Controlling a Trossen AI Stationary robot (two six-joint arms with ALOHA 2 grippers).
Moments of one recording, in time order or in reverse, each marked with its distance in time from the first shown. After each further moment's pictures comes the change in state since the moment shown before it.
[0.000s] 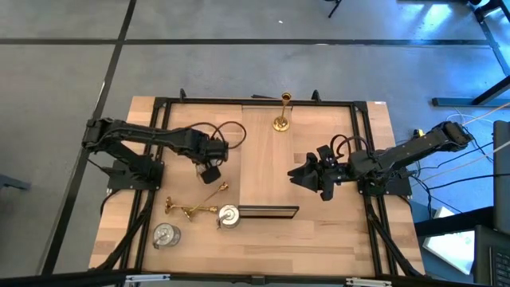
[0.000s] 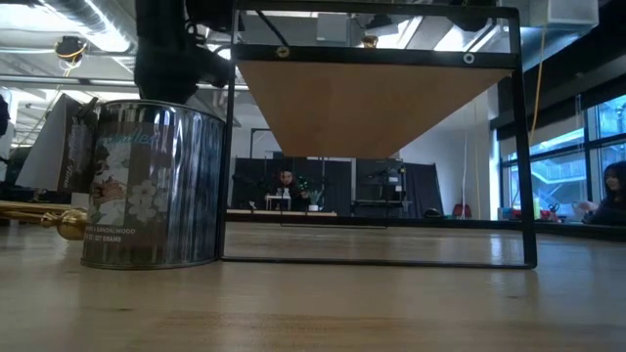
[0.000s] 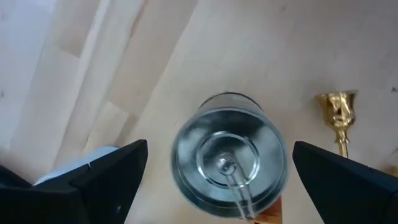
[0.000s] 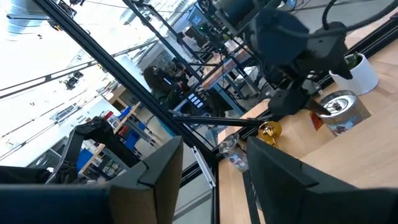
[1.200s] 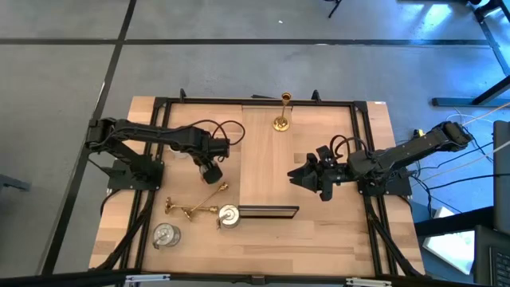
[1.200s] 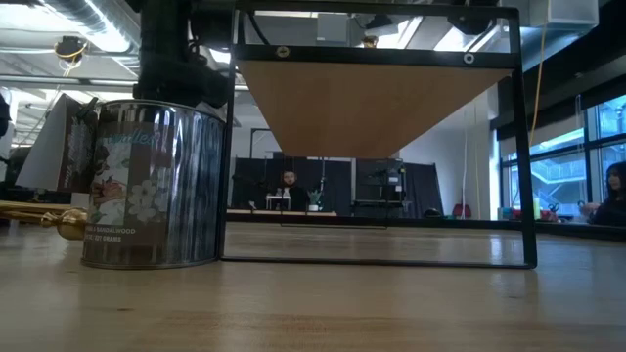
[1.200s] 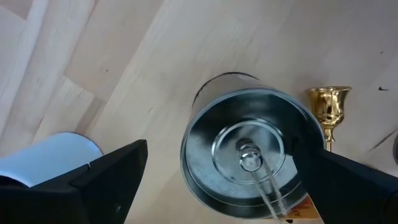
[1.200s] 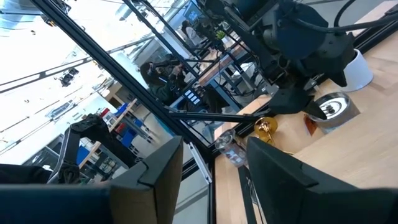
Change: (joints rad) left arm 0.047 0.026 -0.046 0.051 0.130 -0.026; right arm 0.000 0.000 0.000 -0.023 -0.002 0.007
